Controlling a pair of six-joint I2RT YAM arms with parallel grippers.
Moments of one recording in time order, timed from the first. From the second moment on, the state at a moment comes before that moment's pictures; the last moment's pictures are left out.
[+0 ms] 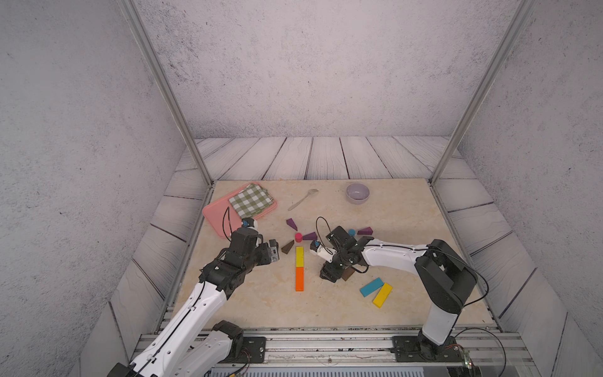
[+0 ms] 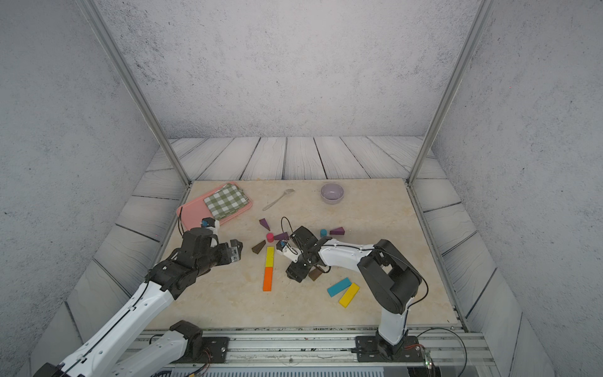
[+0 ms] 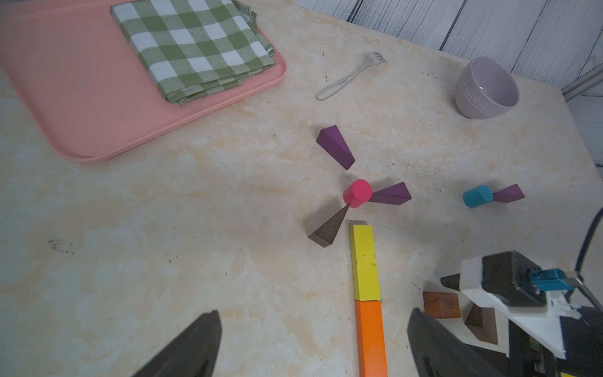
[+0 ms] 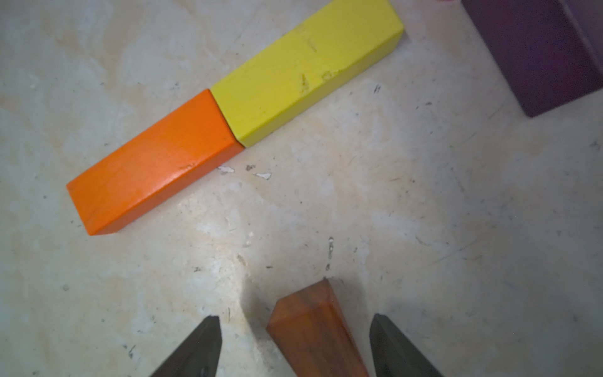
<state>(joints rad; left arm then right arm) -0.40 0.89 0.73 -0.57 -0.08 -0.46 0.79 1.79 1.05 -0.40 -0.24 -0.26</state>
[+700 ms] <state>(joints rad) -0.40 0.89 0.72 -0.50 0.02 -0.45 0.67 1.81 1.09 -0.38 -0.46 -0.09</state>
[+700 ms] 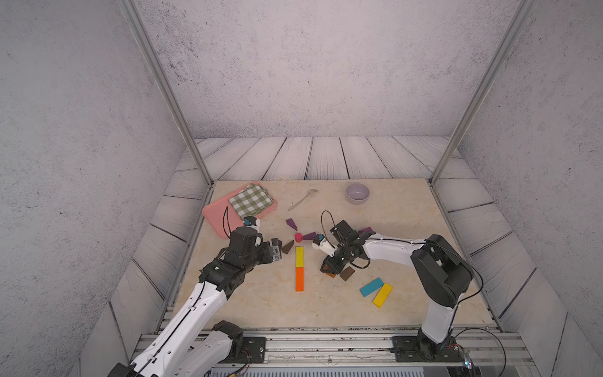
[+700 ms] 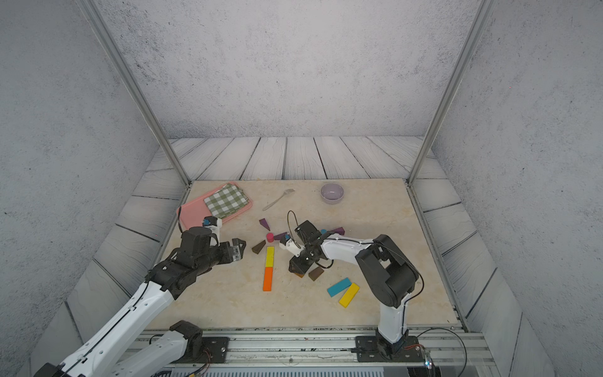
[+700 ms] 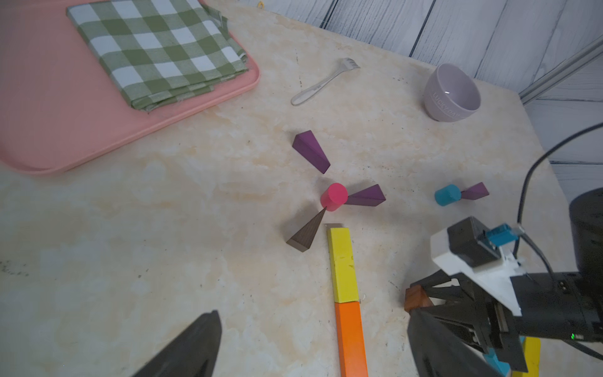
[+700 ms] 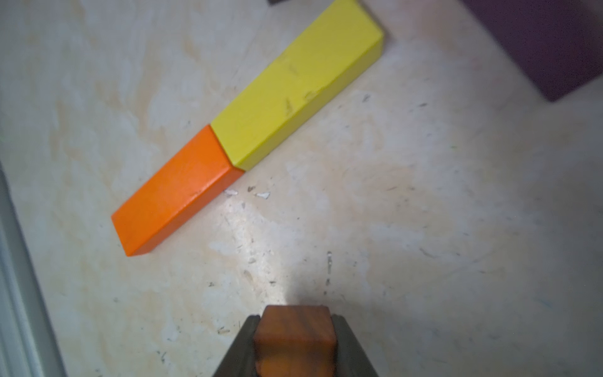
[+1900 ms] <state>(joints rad) -0.72 1.40 1.04 -0.17 0.33 -0.47 0.47 1.43 0.91 0.20 -0.56 0.97</state>
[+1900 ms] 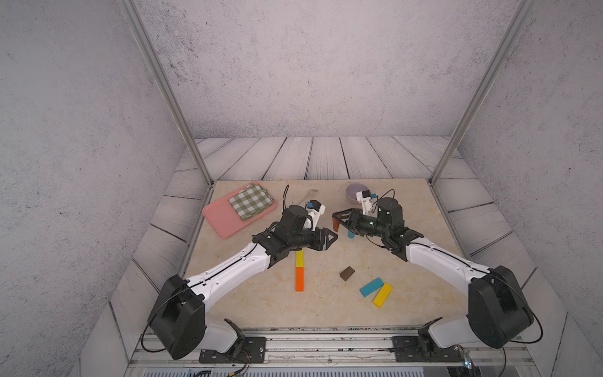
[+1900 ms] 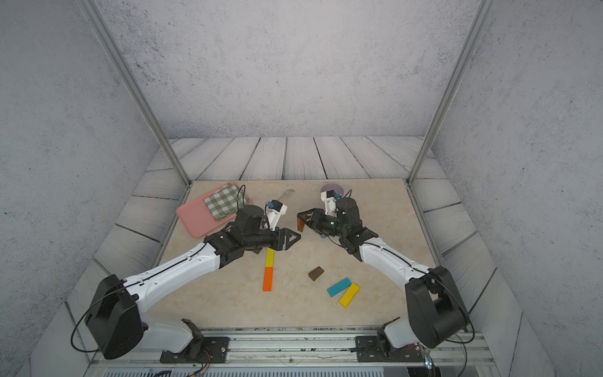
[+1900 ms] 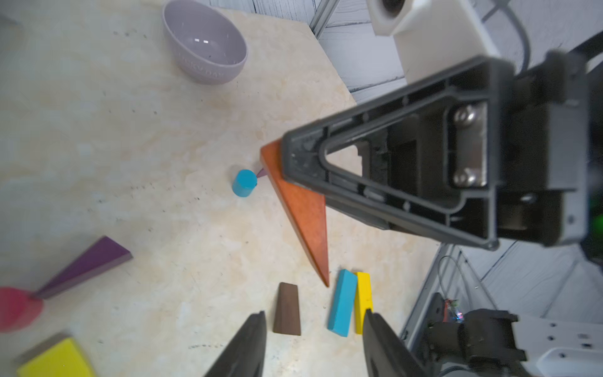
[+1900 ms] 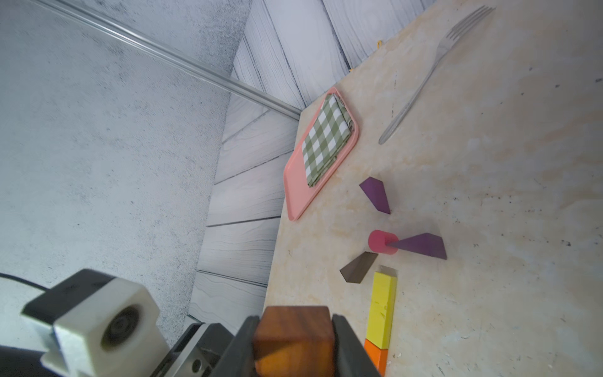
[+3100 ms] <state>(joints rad) -0.76 1.54 1.17 -0.20 0.22 -0.41 0.48 1.40 0.89 0.16 -0.51 0.99</state>
